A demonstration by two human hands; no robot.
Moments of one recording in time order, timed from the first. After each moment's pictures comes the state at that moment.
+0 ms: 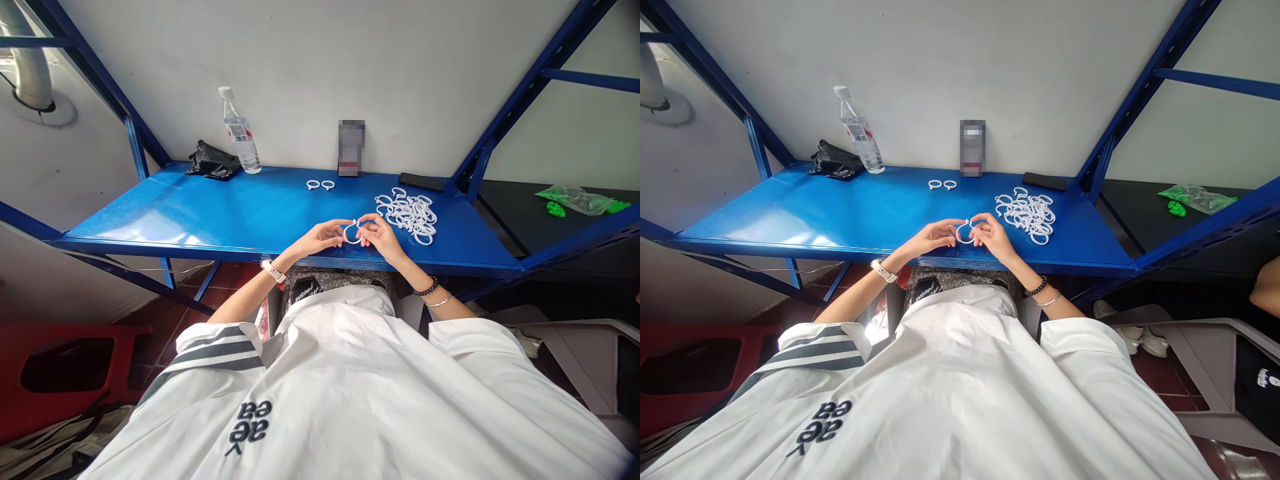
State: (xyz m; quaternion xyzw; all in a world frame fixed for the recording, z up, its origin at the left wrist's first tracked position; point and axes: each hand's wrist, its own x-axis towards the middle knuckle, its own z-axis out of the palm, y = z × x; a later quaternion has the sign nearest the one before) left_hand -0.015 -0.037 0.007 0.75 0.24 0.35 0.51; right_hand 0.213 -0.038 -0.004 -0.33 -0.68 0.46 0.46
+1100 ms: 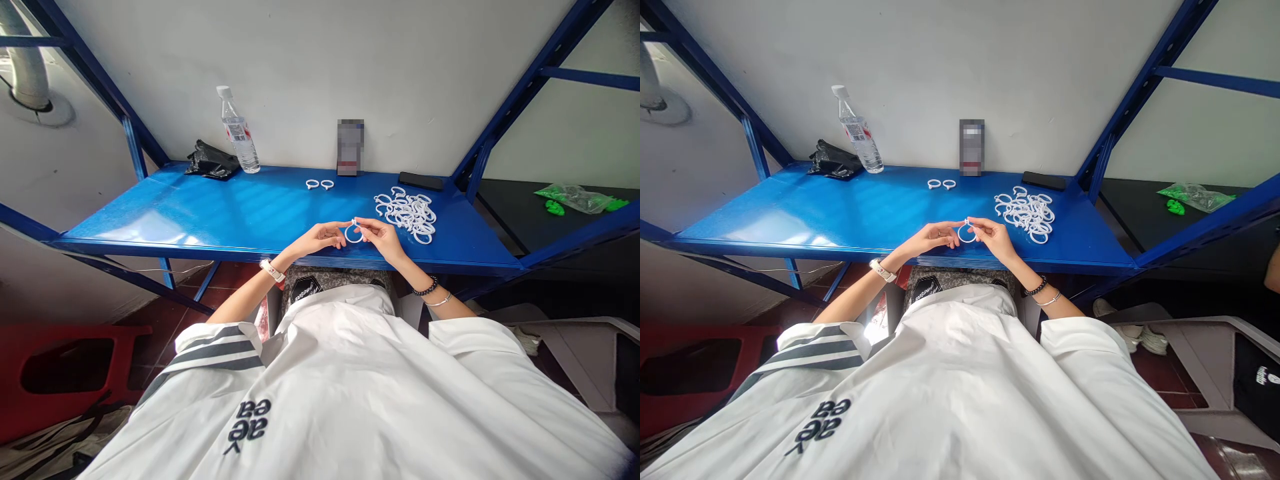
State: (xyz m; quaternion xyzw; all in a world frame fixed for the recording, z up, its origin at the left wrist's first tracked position) left_hand -0.018 -0.036 0.004 0.75 0.24 0.33 0.52; right_hand 0.216 -0.038 -0.008 -0.36 -0.69 0.40 0.48
